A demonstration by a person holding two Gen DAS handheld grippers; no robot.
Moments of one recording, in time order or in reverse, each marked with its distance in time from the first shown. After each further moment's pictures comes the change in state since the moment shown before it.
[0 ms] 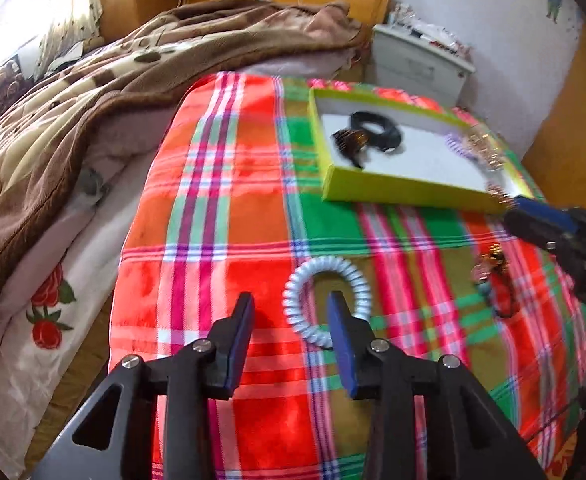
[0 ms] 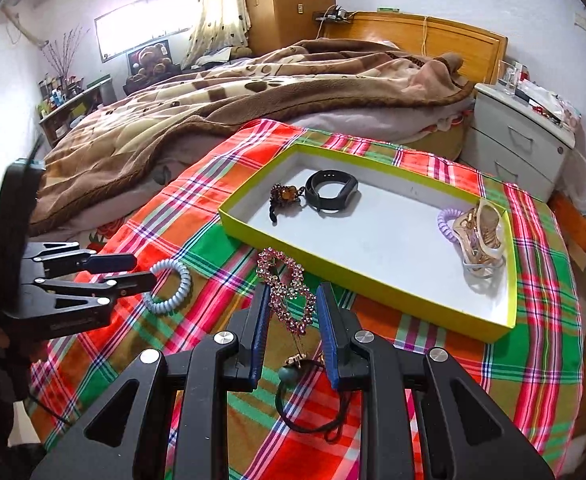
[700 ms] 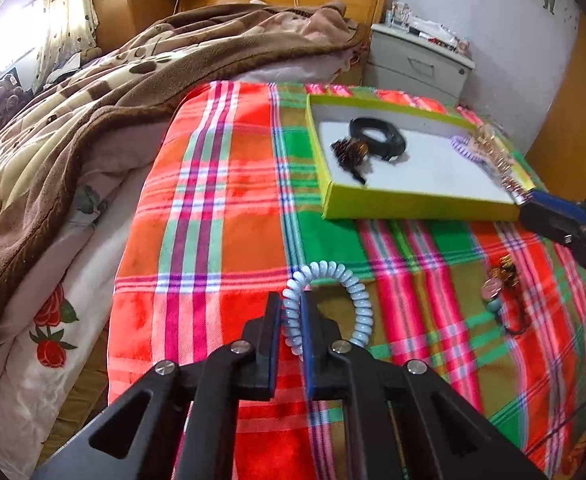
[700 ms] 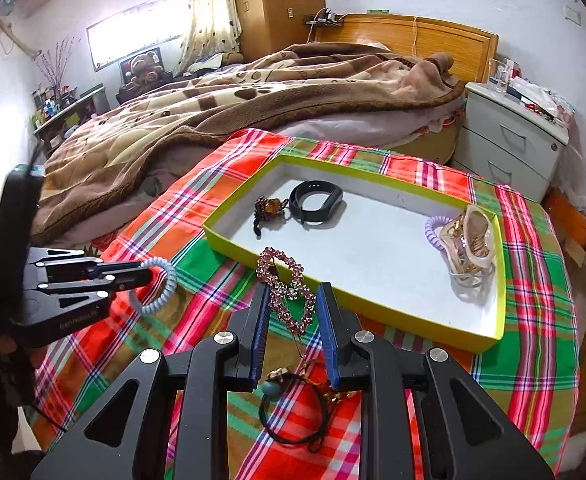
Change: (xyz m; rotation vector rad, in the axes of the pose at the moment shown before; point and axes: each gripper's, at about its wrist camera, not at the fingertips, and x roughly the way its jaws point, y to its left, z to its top) left arm 0.004 -0.007 0.014 0.031 -0.024 0.001; right arm -0.002 -0.016 0.009 0.032 -0.018 -0.014
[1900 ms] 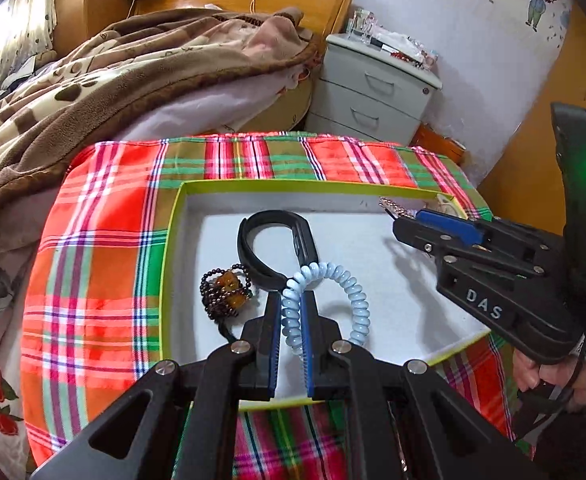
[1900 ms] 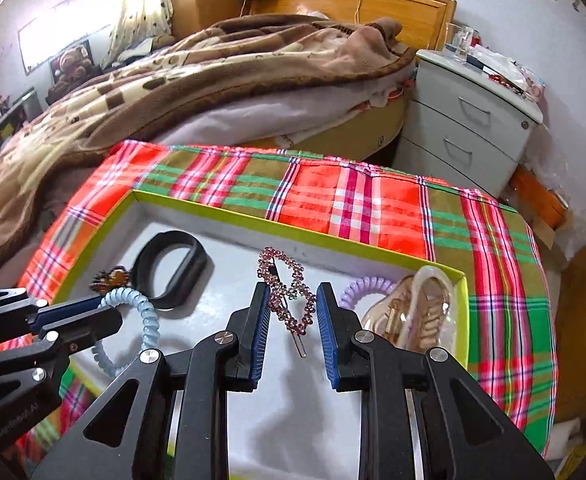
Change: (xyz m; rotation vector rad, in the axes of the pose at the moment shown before) left arm 0.060 -0.068 0.102 0.009 -0.003 -0.169; right arm 0.092 -0.087 0.067 0.086 0.113 -0.188
